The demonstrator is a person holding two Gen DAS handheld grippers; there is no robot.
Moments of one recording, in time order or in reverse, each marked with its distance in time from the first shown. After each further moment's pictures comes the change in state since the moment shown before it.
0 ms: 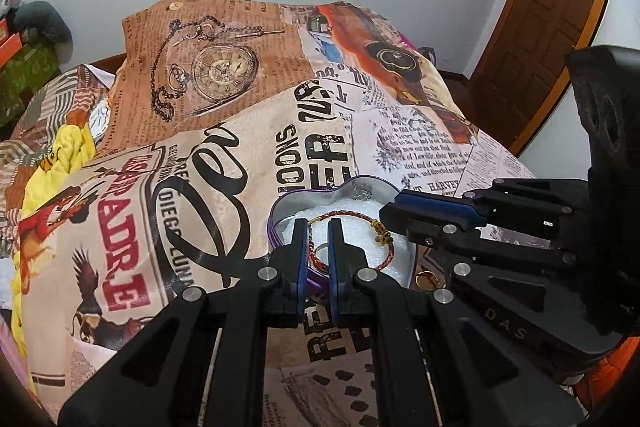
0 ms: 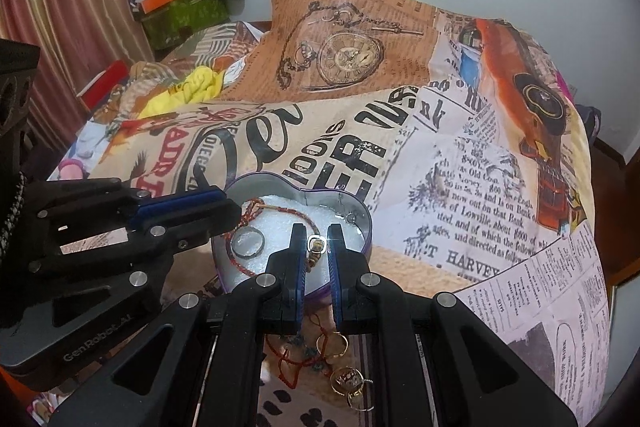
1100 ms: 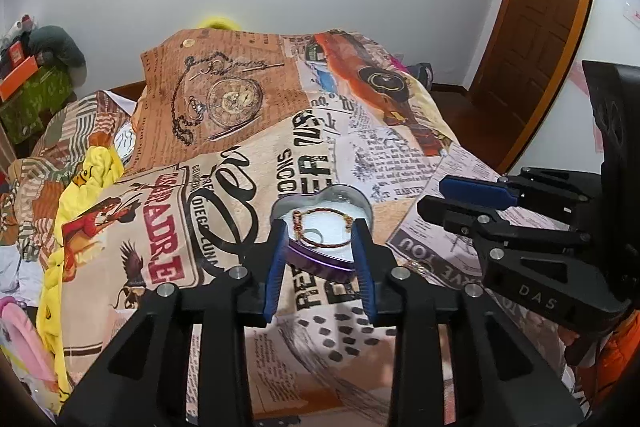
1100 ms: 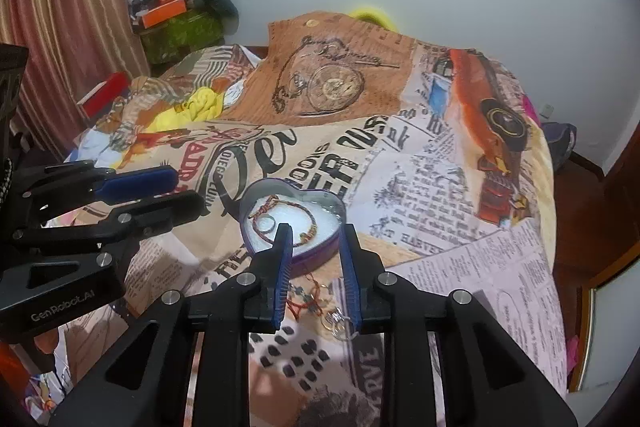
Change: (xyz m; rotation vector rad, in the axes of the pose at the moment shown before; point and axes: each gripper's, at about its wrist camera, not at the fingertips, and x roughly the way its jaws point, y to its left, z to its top) left arm -0.079 -0.029 -0.006 0.039 -0.069 0.035; right arm -0.072 0.005 -0.012 -0.003 -0.079 -0.075
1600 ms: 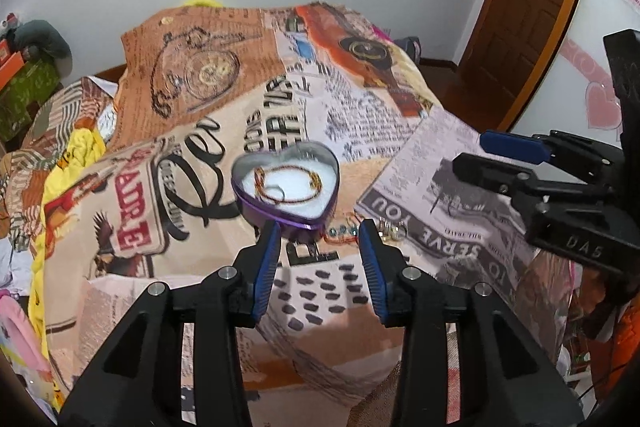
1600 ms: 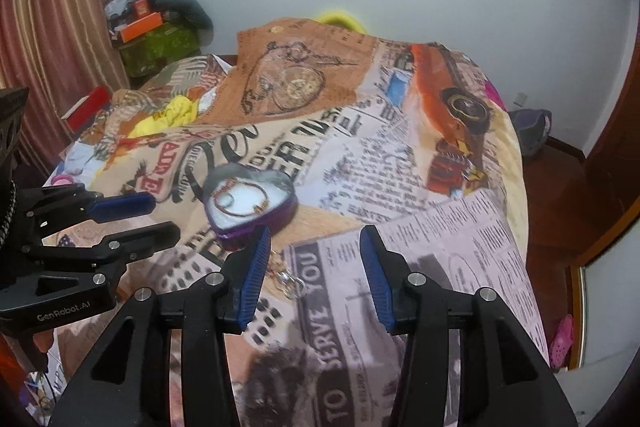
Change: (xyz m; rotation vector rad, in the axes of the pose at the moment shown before) left arm 0.018 -0.026 -0.026 0.020 0.102 -0.030; right arm -0.021 -0.033 -0.029 0.066 -0.006 -0.060
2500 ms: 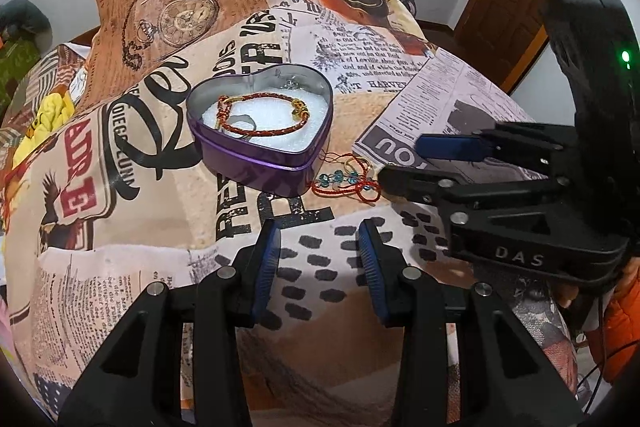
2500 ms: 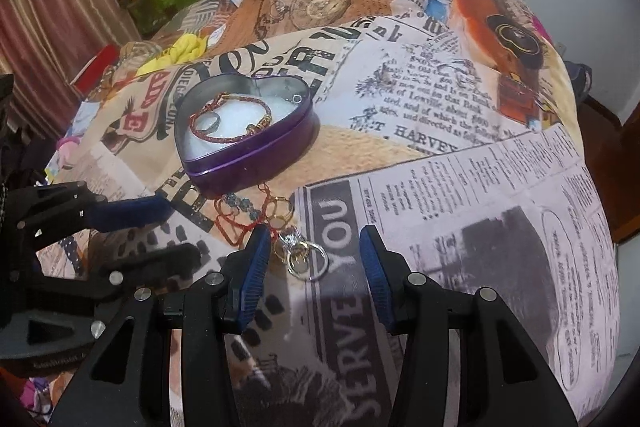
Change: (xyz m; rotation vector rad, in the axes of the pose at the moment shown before) left arm 0.056 -0.004 -0.025 0.011 0.131 -0.034; right arm 0.079 0.003 -0.025 -0.013 0.195 0.133
